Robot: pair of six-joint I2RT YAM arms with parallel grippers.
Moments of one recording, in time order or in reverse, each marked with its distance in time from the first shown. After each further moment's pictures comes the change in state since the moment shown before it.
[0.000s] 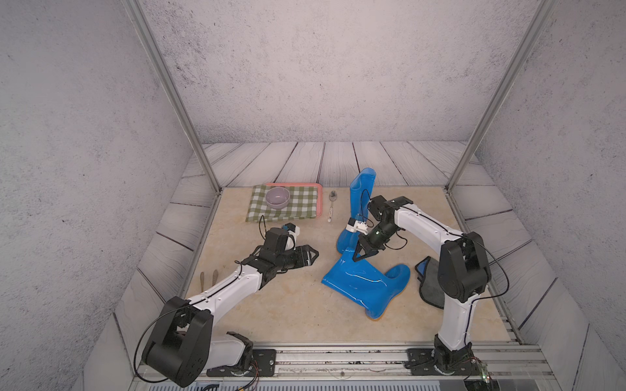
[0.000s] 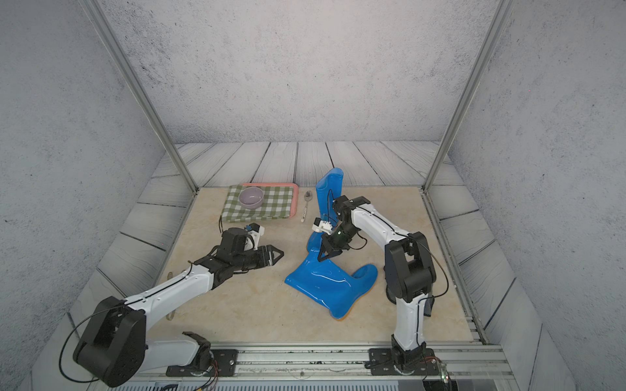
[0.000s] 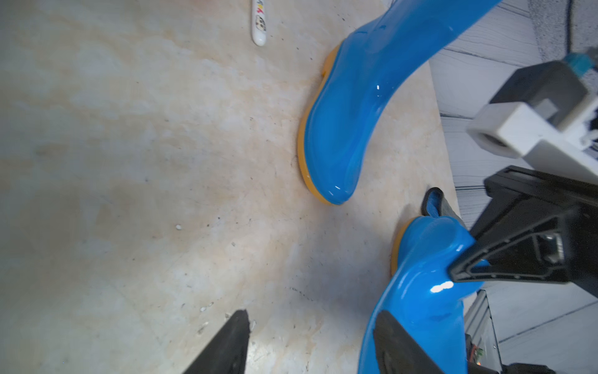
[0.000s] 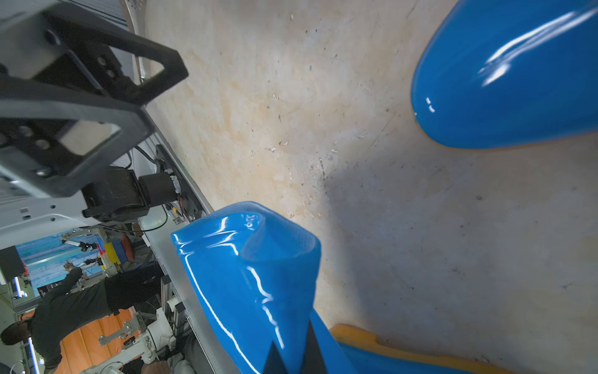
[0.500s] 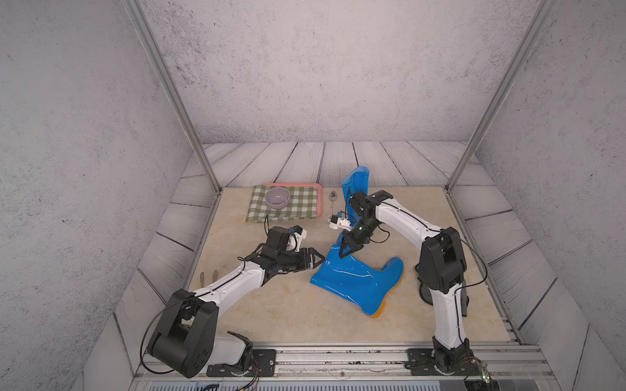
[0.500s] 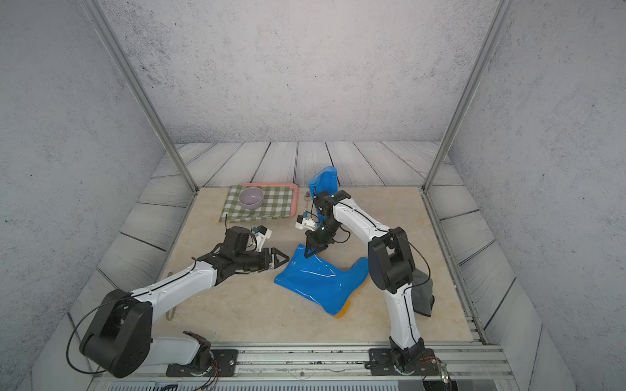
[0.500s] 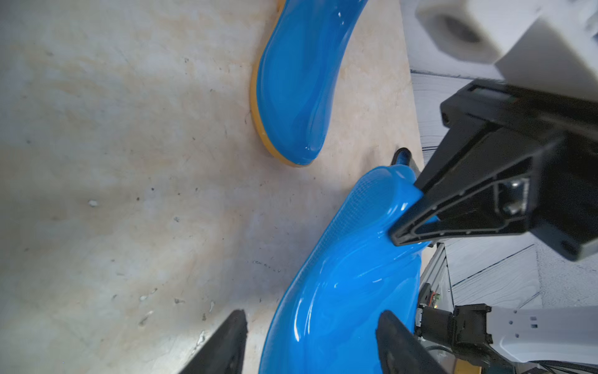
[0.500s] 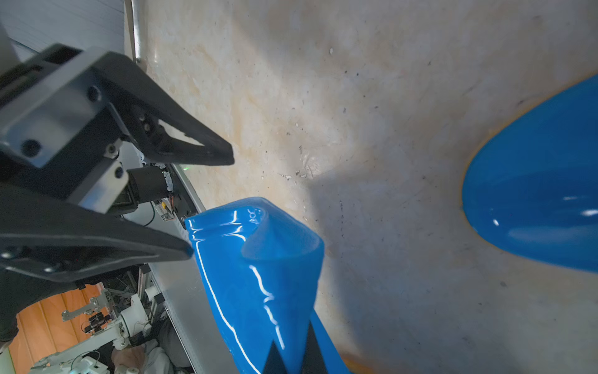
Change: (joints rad) left arm -0.003 0.068 0.035 -0.053 0.158 0.037; right arm 0.098 0.162 0.274 -0.080 0.025 -0.034
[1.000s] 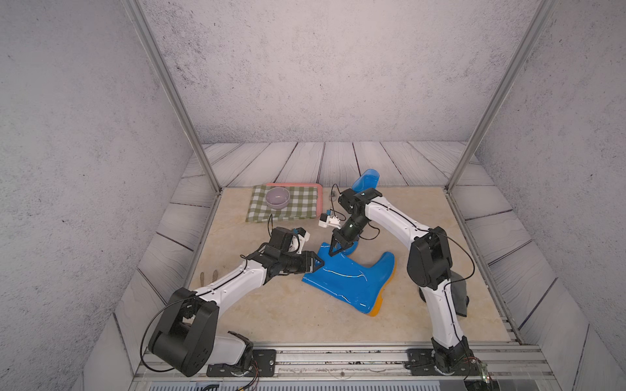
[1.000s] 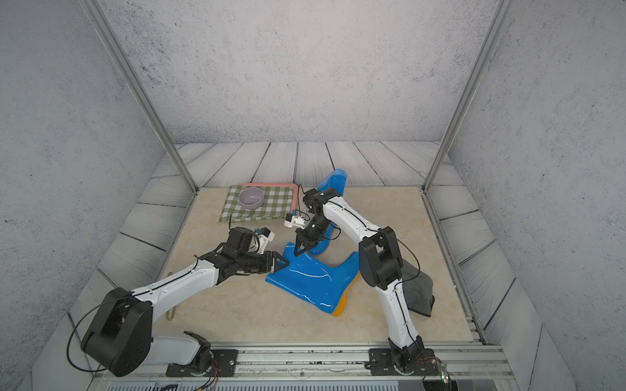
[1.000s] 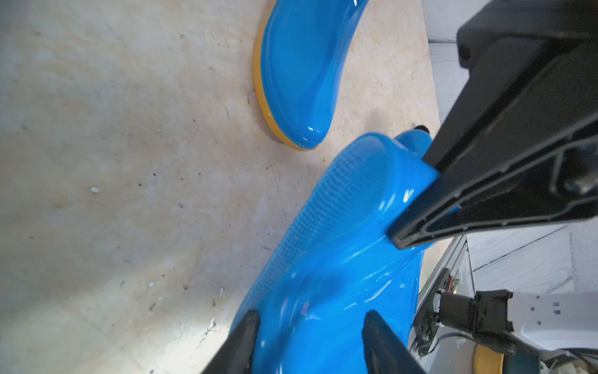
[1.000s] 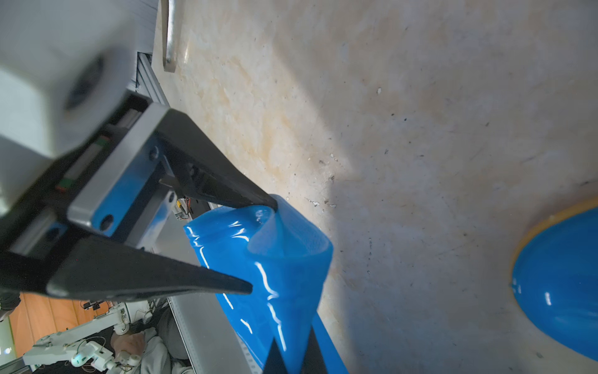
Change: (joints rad) left arm -0.030 0.010 0.021 -0.068 -0.022 0.051; right arm 0.040 0.105 0.170 -0.058 -0.058 -0.033
